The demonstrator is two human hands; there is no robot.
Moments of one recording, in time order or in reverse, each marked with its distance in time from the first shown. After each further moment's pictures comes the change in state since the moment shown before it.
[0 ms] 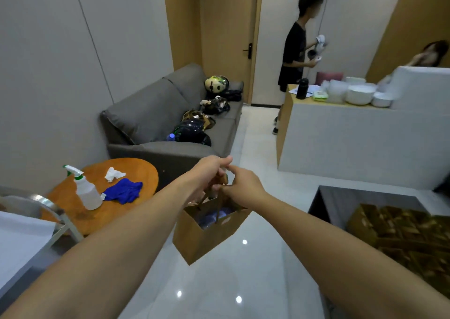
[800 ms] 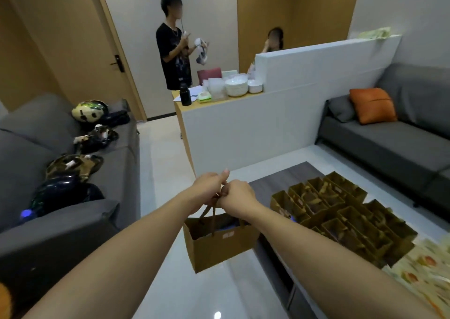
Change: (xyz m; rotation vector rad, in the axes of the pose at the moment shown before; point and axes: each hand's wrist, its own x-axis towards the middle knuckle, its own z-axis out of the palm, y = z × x) left_hand 0.201 0.096 0.306 0.493 -0.420 0.142; right_hand 0.052 0.252 -0.181 0.027 0.250 0.540
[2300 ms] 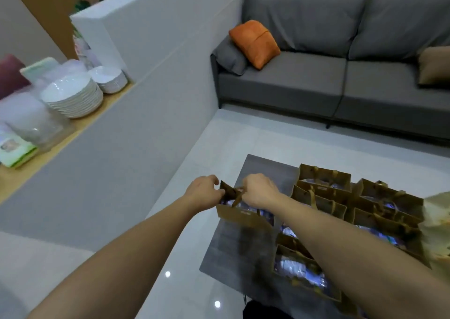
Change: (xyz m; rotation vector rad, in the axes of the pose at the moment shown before) left_hand 0.622 0.157 0.129 0.924 -0.550 0.432; right_hand 0.480 0.292 -0.132 0.001 0.140 0.756
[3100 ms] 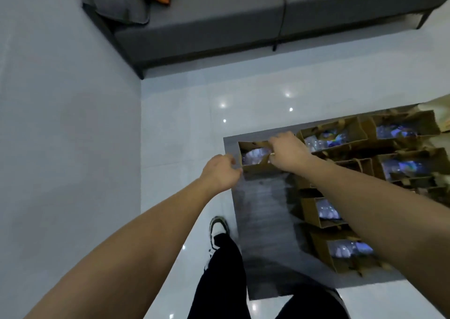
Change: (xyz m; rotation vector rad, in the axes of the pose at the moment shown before) left_hand 0.293 0.036 0.008 0.240 -0.433 0.382; right_hand 0.210 0.104 -0.015 -0.057 0.097 0.416
